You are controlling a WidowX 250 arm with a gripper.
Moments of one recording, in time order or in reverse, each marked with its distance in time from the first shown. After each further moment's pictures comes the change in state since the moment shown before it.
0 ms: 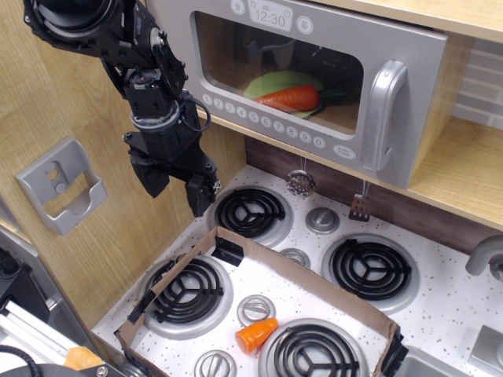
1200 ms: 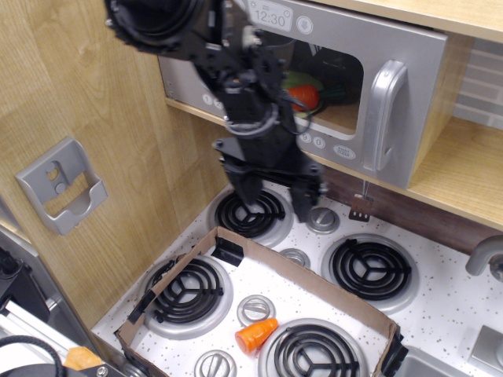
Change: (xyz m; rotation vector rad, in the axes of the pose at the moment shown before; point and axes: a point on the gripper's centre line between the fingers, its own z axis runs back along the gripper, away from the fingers) arm 0.026 -0.114 0.020 -0.136 -0.109 -0.016
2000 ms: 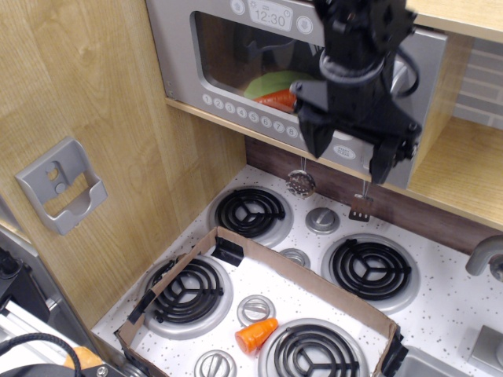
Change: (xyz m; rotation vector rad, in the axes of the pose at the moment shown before) arm 0.044 -0.042 0.040 0.111 -0.050 -0.101
